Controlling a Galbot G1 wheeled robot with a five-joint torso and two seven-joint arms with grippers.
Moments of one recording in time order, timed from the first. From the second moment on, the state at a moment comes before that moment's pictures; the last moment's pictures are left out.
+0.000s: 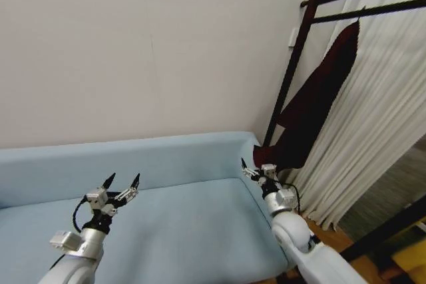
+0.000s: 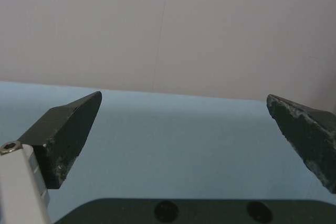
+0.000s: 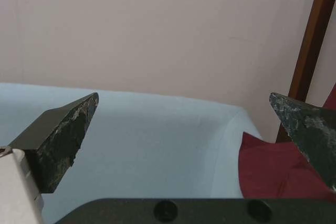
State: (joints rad) left arm 1.59 -1.29 -0.81 -2.24 -0.54 -0.02 0.12; right arm -1.23 1.08 0.31 2.08 0.27 -0.01 0.29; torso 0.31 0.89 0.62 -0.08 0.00
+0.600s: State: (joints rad) left arm 1.68 -1.52 -0.76 -2.28 -0.30 -0.01 0.05; right arm -1.46 1.28 0.44 2.27 0.25 -0.15 0.18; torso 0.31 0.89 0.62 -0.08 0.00
